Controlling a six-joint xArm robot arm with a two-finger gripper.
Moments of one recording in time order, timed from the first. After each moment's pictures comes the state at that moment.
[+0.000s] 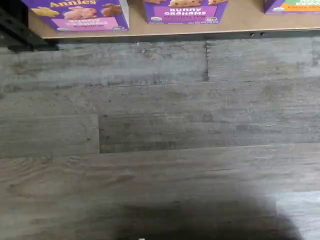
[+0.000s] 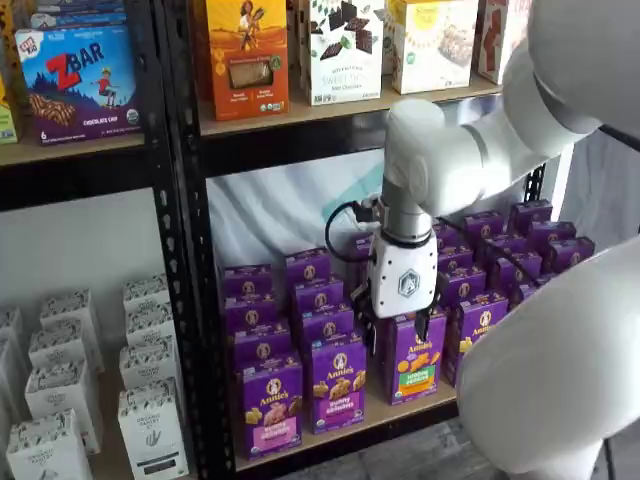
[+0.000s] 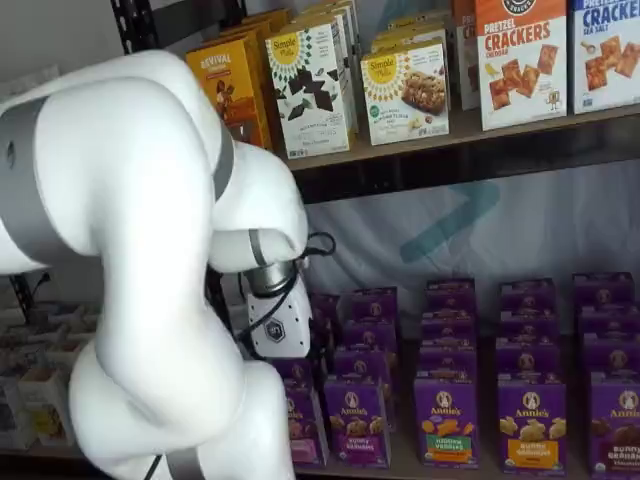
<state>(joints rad) 0.22 -0.58 -0.24 0.00 0.79 0.23</state>
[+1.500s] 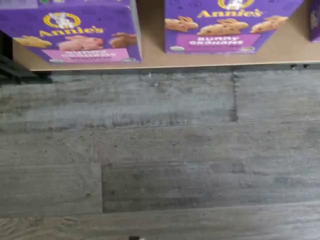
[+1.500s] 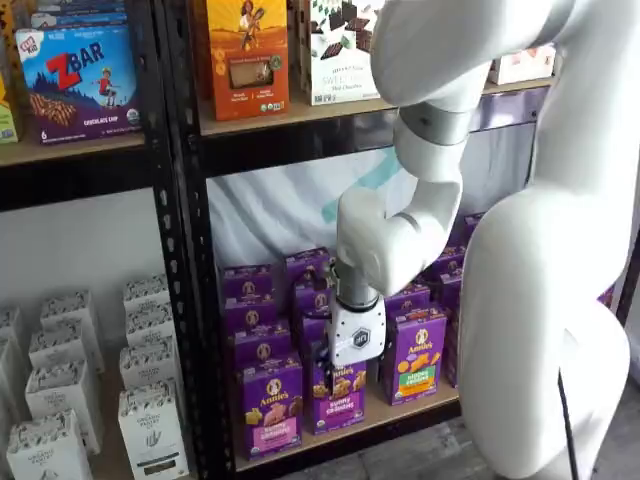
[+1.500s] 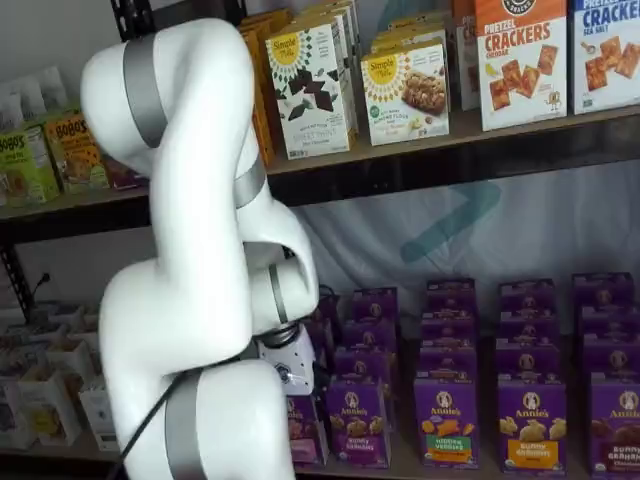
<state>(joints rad) 0.28 0.16 -0.45 -0.16 0.23 0.44</state>
